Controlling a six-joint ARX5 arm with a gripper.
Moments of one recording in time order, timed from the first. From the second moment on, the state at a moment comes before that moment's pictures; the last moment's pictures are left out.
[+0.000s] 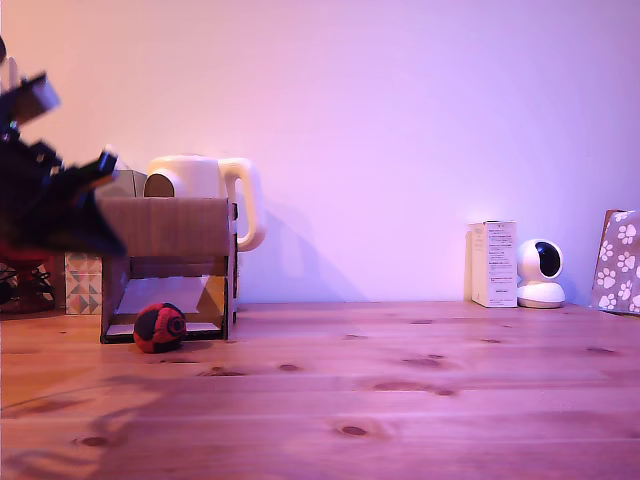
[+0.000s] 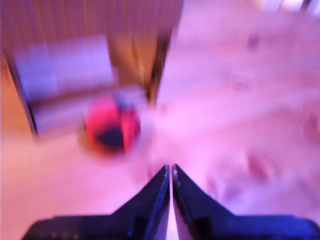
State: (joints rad) arm -0.17 1.43 0.62 0.35 0.33 -0.10
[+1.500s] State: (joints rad) arm -0.18 1.81 0.73 0.68 0.25 -0.10
